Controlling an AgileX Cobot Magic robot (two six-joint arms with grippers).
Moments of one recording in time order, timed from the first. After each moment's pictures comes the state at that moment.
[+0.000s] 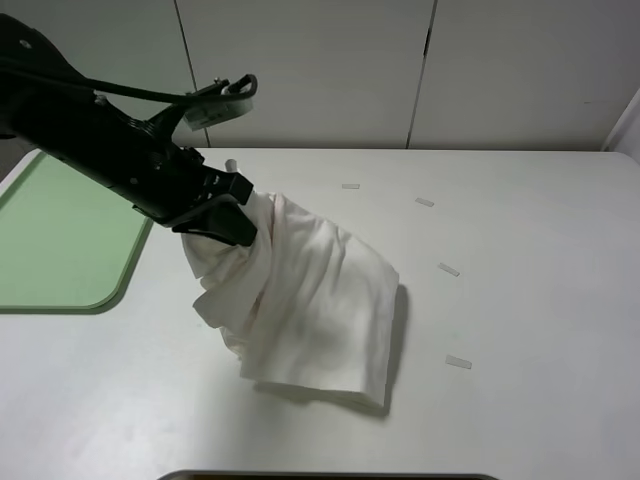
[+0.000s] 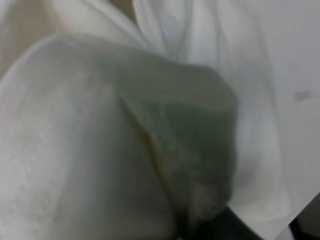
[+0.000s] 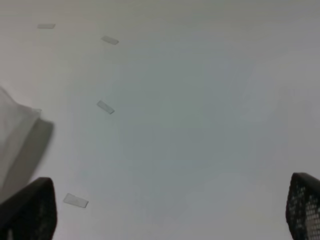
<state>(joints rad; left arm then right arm) -0.38 1.63 -0.91 -0.79 0.55 0.57 0.10 0.12 -0.50 -0.04 1.02 0.06</state>
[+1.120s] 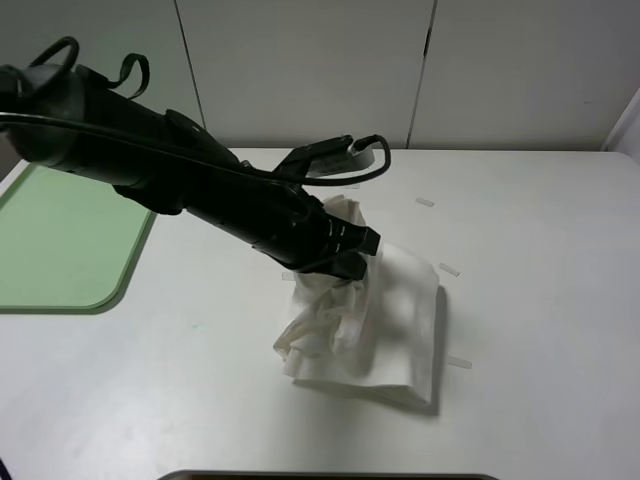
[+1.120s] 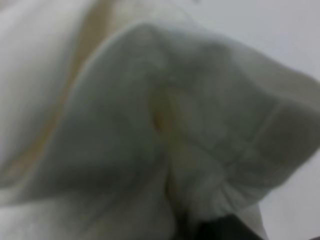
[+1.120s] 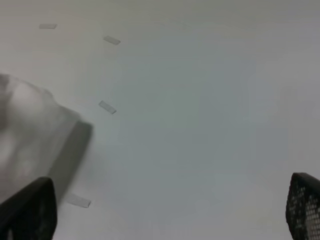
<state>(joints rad) -0.66 1.87 -0.95 -1.26 0.29 0.87 0.10 0.12 -0.50 -0.04 1.02 0.06</state>
